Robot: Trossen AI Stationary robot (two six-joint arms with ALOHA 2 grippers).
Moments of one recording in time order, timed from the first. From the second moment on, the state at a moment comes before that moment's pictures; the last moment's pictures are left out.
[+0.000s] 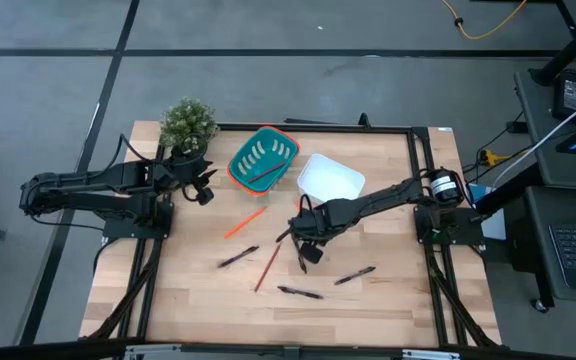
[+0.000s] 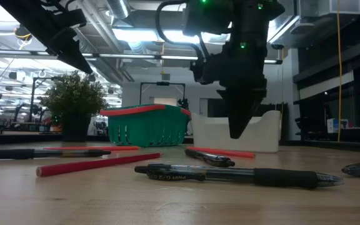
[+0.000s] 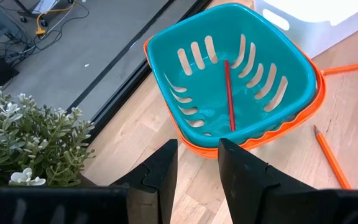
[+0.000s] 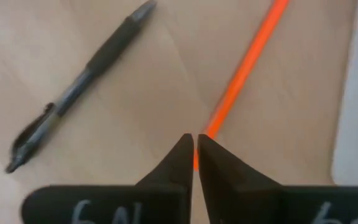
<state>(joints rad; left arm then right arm) 0.17 0.66 0.60 -0.64 -0.50 -0.10 0.16 1.97 1.39 -0.85 0.11 0.65</state>
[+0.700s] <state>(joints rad) 0.17 0.66 0.60 -0.64 -0.50 -0.10 0.10 2.02 1.38 -0.81 0.10 0.68</state>
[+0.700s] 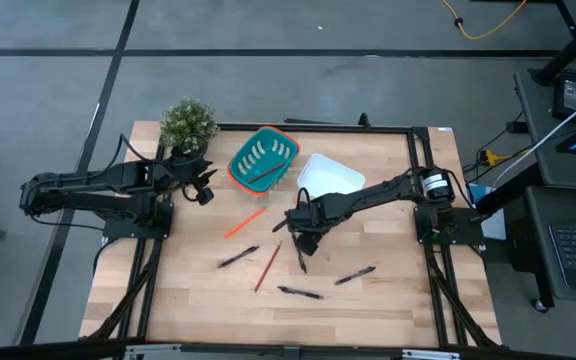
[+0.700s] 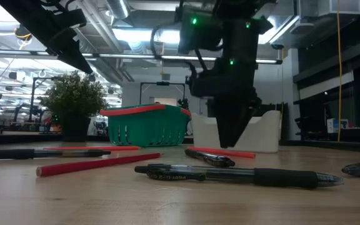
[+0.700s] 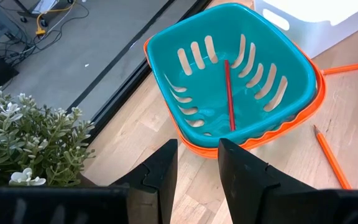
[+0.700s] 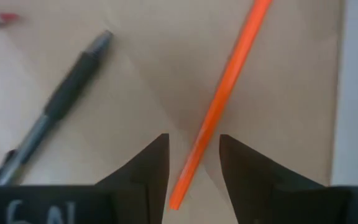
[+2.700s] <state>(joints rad) 0.17 0.66 0.60 -0.64 -0.50 -0.10 0.17 2.06 1.66 -1.01 0.18 0.67</state>
